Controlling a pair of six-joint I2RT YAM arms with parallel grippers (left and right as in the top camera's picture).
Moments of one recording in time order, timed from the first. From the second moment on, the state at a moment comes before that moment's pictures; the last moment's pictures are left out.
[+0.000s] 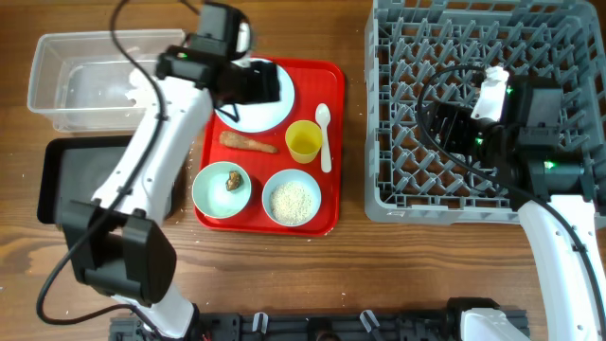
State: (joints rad) left arm -0.30 1.82 1.64 -0.90 0.15 -0.31; right arm -0.02 1.21 1.10 -0.73 -0.27 0.22
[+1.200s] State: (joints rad) left arm -0.37 2.00 1.64 -1.02 0.19 -0.09; right arm -0.02 1.21 1.10 -0.73 -0.27 0.22
